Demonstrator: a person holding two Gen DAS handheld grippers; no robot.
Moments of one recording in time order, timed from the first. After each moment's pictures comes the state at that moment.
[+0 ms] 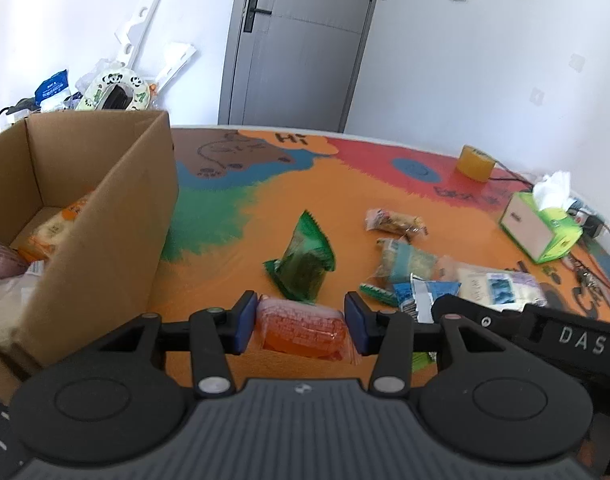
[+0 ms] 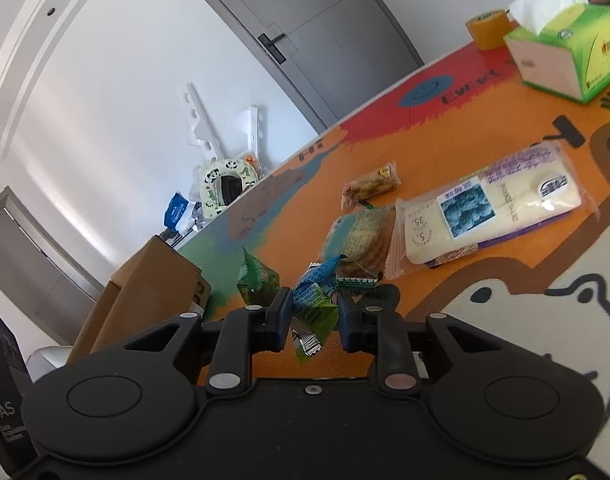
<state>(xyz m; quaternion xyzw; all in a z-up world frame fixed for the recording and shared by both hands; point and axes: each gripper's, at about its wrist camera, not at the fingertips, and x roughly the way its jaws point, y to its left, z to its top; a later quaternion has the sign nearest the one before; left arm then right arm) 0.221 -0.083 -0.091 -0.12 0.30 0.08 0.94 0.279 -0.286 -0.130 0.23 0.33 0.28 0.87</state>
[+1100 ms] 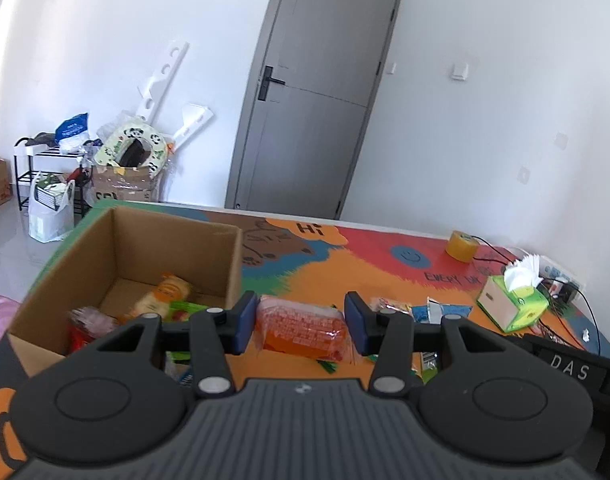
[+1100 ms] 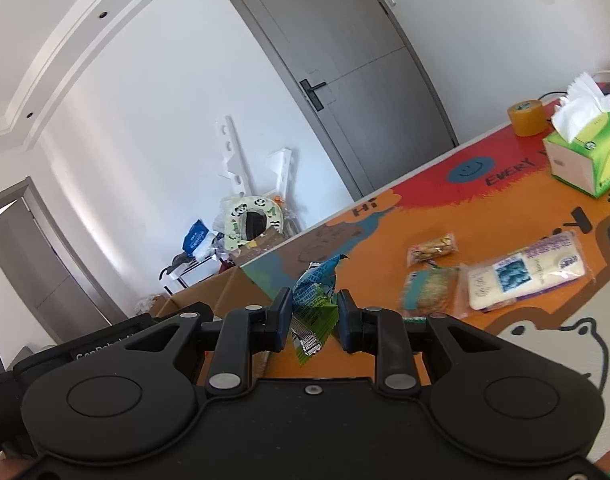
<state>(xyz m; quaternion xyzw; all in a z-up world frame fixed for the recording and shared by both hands) 0.150 -0.040 -0.015 -0.14 0.21 0.09 0.96 0.225 -0.261 -0.062 0.20 0.25 0.30 0.90</state>
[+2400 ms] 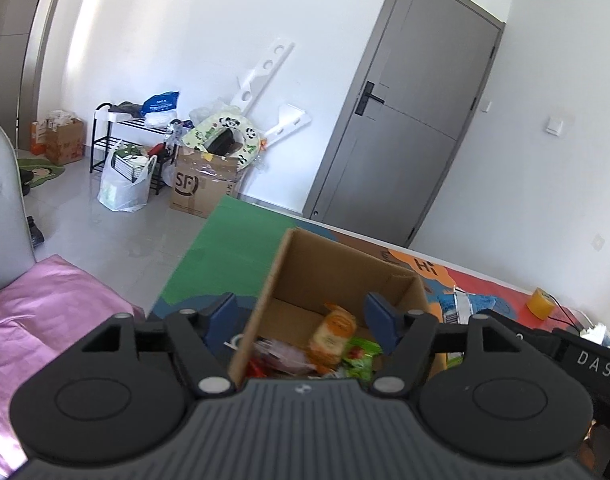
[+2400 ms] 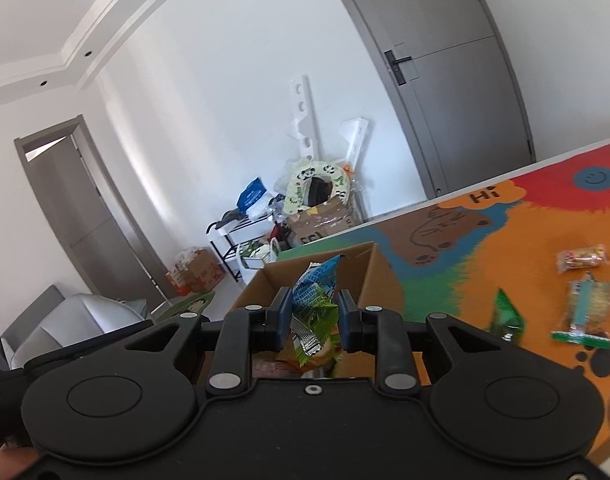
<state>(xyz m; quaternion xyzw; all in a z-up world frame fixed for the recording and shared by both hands) 0.109 0.098 -0.014 -0.21 0.20 0.20 0.94 0.220 -0.123 -0.036 0.13 0.26 0.39 0.87</state>
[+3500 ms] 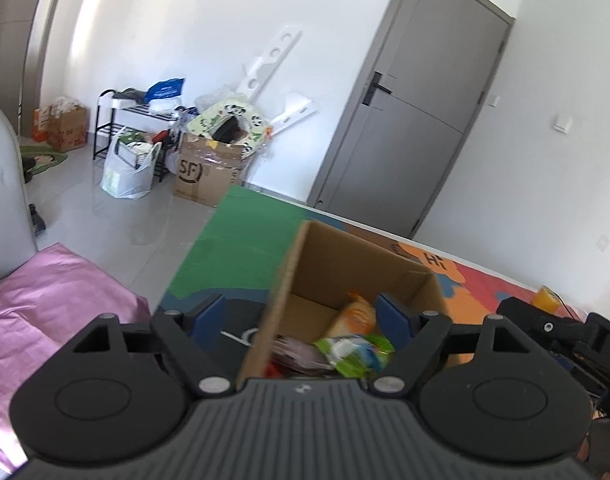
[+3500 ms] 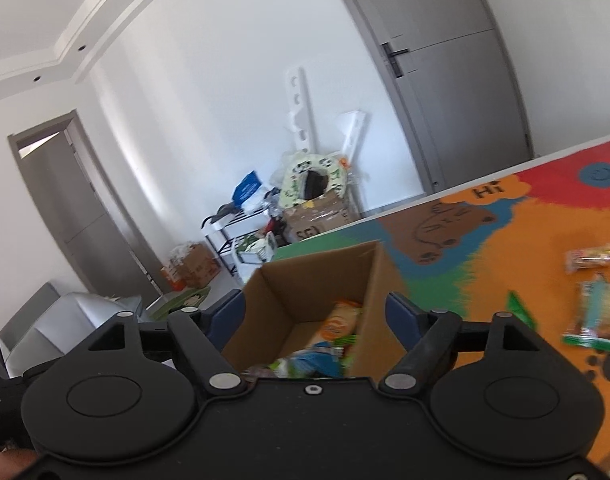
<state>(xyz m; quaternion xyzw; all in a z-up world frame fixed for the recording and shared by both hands) 0.111 0.103 -0.017 -0.22 0.22 0.20 0.93 0.223 -0.130 -0.031 0.13 0.26 0.37 0.88</state>
